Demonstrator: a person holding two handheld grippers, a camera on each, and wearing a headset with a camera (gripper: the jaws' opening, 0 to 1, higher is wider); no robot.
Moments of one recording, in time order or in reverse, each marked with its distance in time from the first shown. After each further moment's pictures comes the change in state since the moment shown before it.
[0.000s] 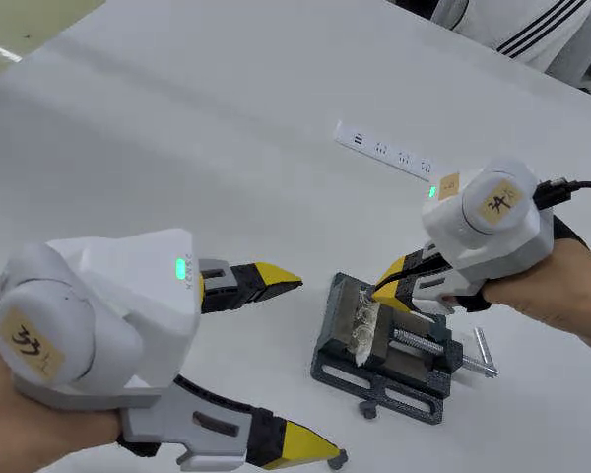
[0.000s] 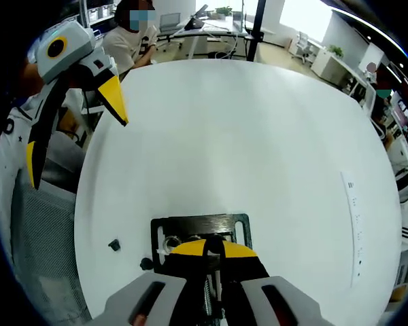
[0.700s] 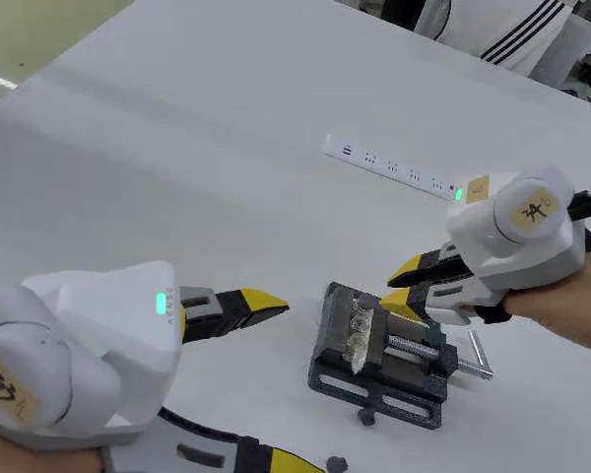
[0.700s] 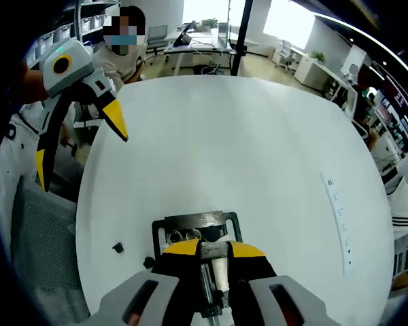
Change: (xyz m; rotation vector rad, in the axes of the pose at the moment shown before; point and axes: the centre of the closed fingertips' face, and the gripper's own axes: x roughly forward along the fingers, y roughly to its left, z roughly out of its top) left arm -0.006 -0.009 -0.006 0.010 0.031 -0.005; right arm -0.037 -0.001 -0.004 0.048 -0.088 -0.093
